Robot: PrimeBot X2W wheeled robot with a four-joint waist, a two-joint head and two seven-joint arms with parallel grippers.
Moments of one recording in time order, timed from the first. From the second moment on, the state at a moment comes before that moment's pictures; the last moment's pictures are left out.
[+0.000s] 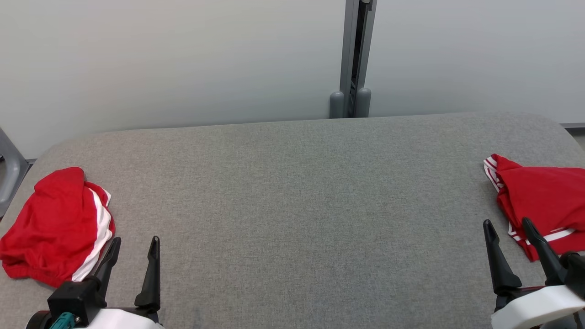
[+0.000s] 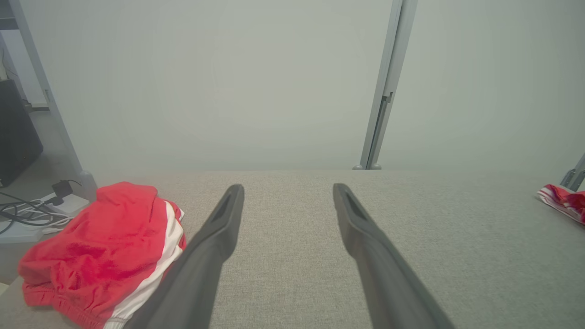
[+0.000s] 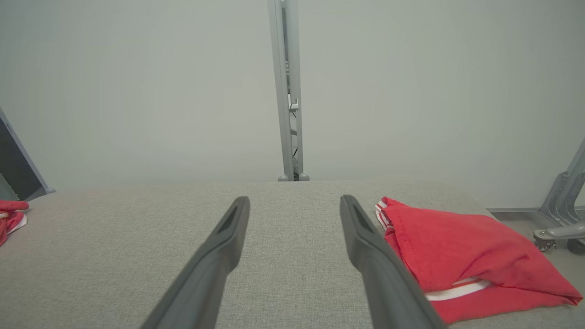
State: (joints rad) left arm 0.10 0.34 -0.23 -0.04 -0.47 0.19 -0.13; right arm 0.09 -0.07 -0.07 -0.10 0.19 0.13 0.04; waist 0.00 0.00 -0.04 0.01
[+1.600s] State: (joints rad) left arm 0.02 0.38 -0.20 -0.05 -0.50 0.19 -0.16; right arm 0.08 -0.05 -0.07 -0.15 0.21 0.13 0.03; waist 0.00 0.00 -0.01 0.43
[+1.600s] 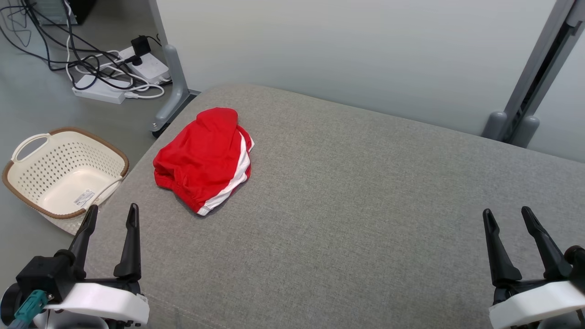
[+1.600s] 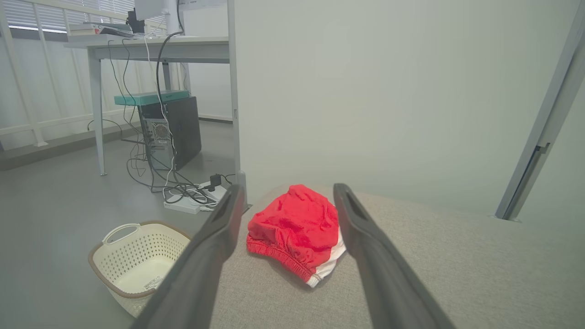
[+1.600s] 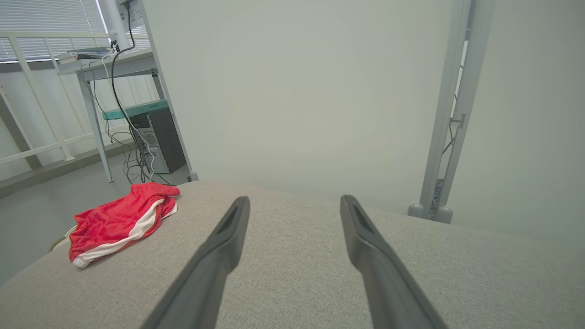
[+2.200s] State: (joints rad) left arm -0.17 0.33 -0.21 0.00 -0.58 0.16 -0.11; right arm 0.03 -0.06 -0.06 -0.21 0.18 0.13 0.07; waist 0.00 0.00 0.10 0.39
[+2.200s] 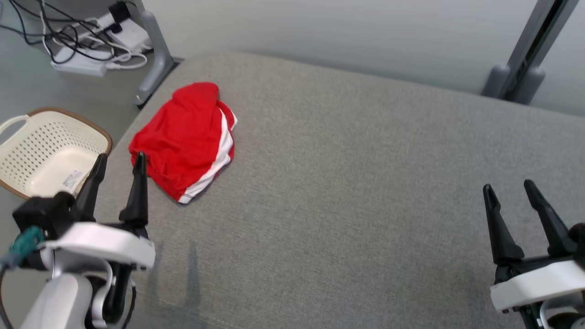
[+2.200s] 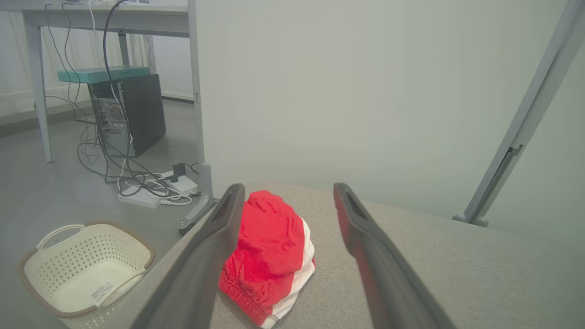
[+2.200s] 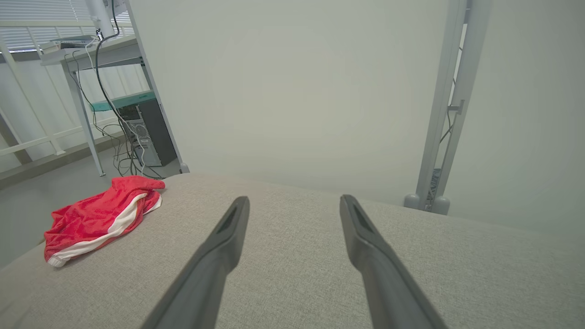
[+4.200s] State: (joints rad) left arm -0.19 0.43 -0.20 -0.08 -0.55 0.23 -0.11; right arm -0.01 -0.05 -0.05 -0.15 0.22 0.13 0.02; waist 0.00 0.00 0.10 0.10
